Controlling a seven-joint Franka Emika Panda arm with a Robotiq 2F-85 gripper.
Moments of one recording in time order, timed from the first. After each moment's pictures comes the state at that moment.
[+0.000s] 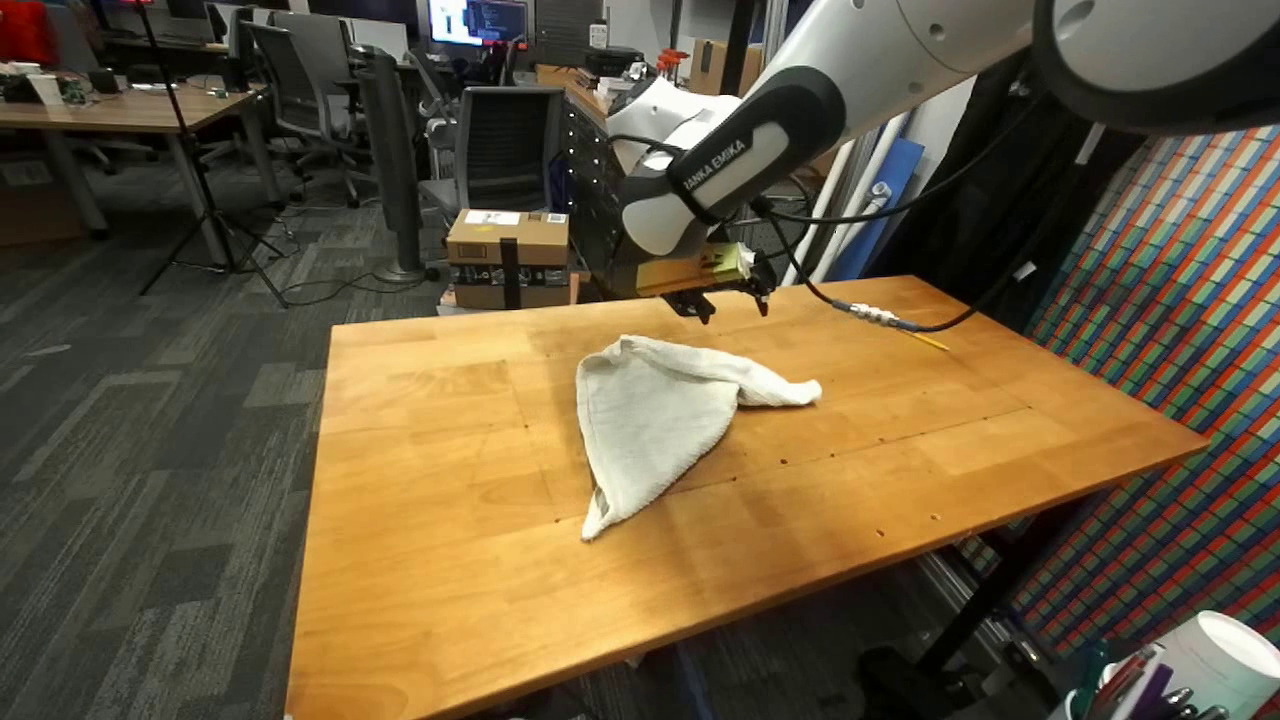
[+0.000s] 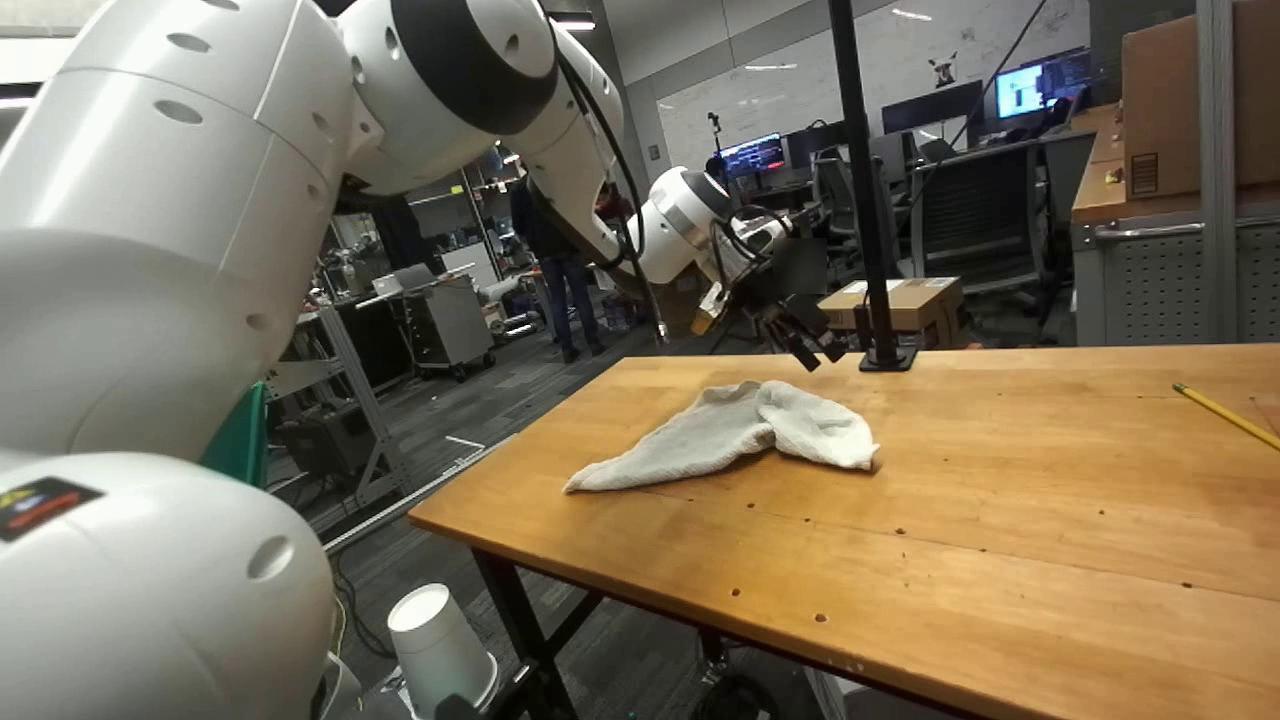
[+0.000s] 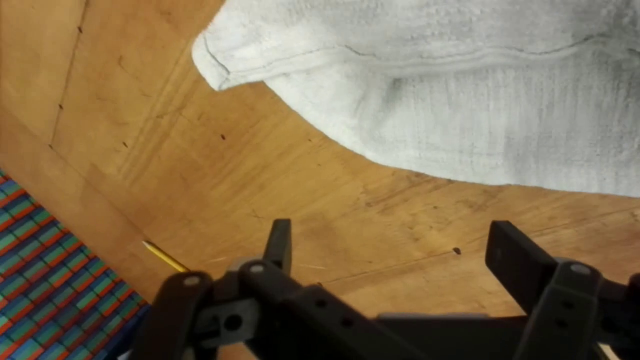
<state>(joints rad) 0.29 0.74 -0.15 -1.44 -0.56 2.00 1.11</state>
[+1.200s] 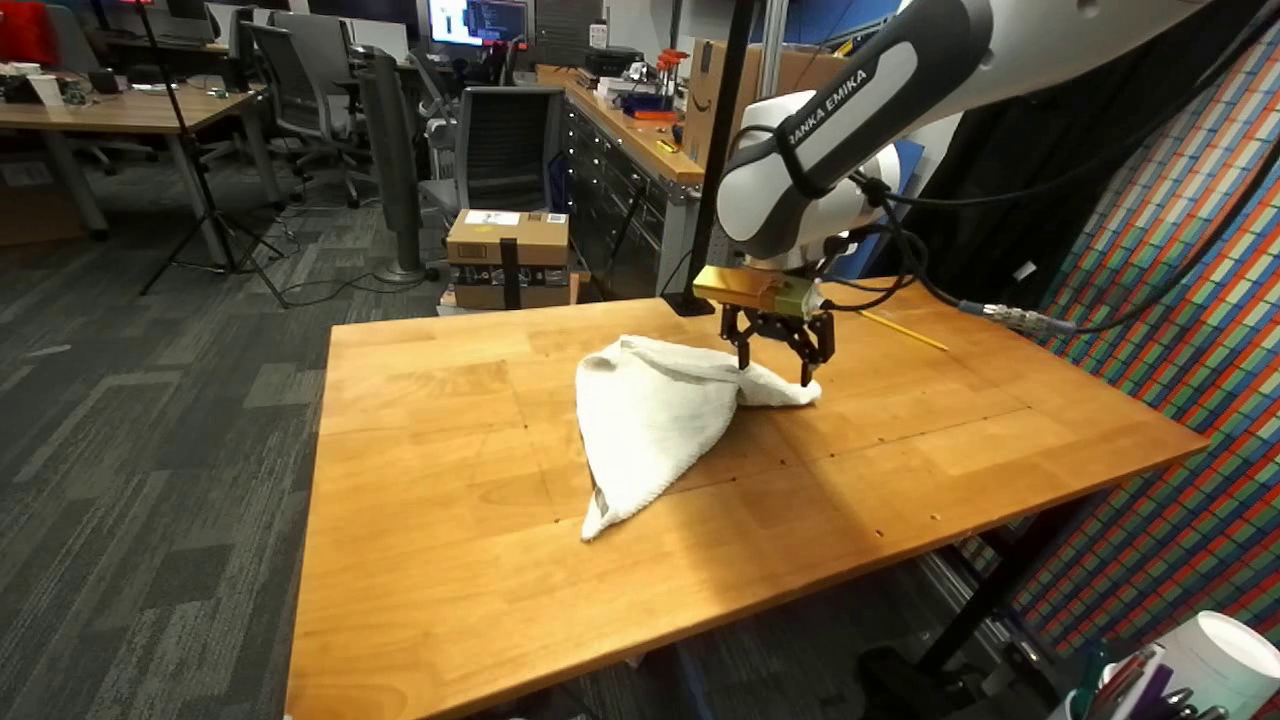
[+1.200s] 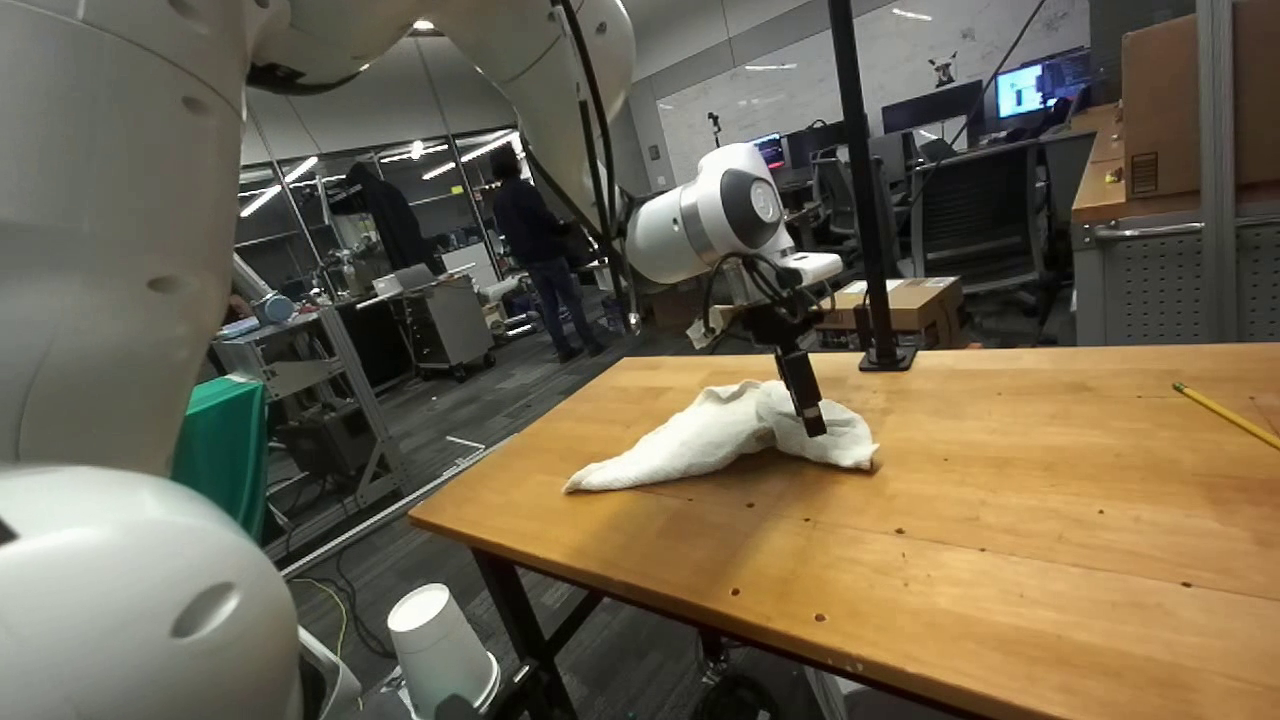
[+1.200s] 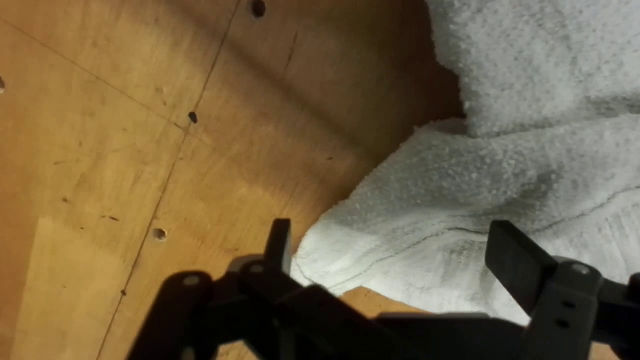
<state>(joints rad) 0.14 0.48 -0.11 -1.91 -0.19 2.25 1.15</state>
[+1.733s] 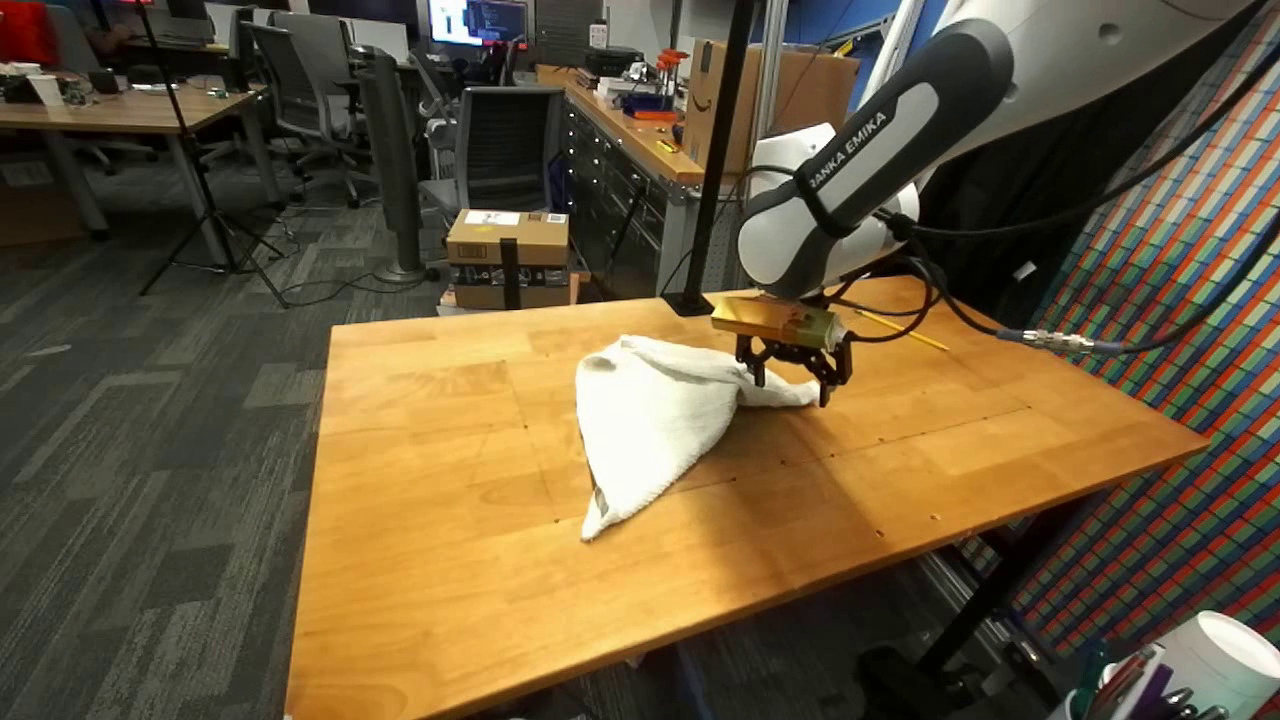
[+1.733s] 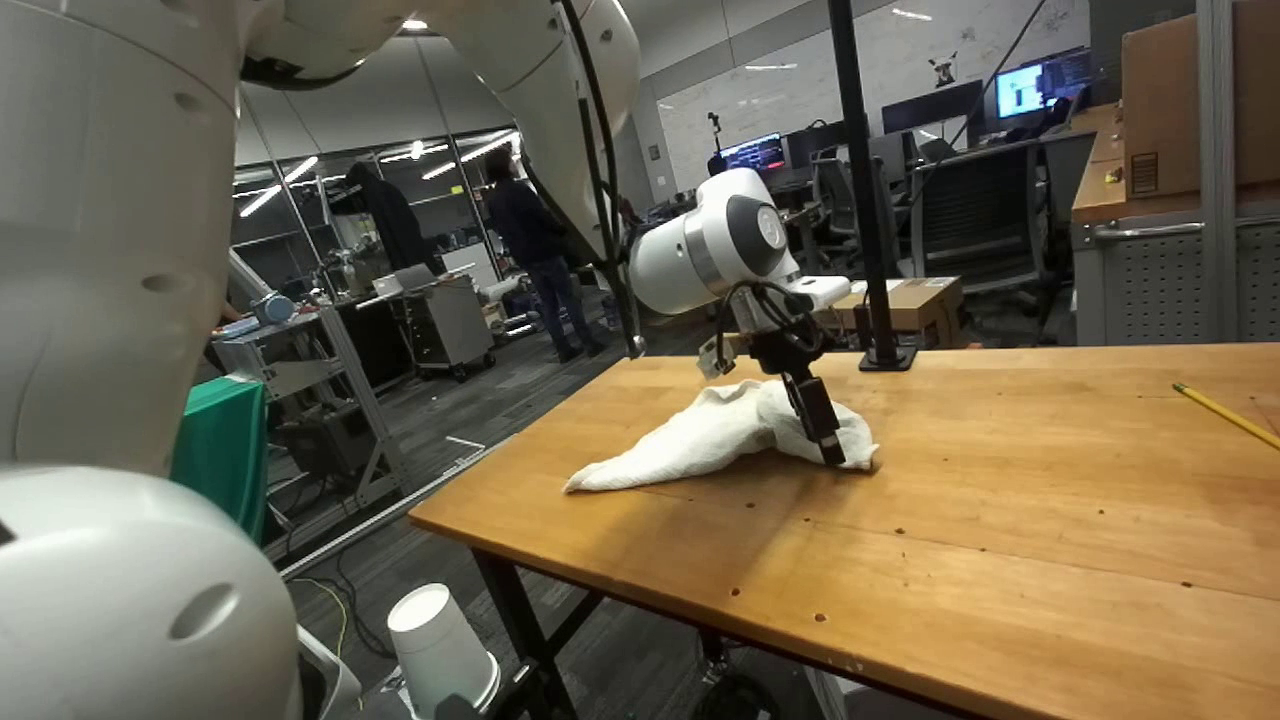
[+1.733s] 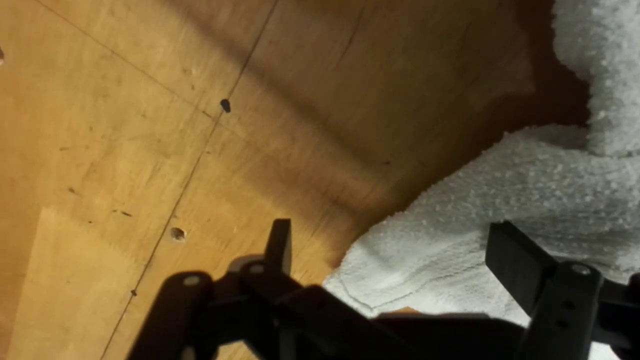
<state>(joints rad) 0.14 0.47 -0.13 -2.01 -0.27 2.35 1.14</state>
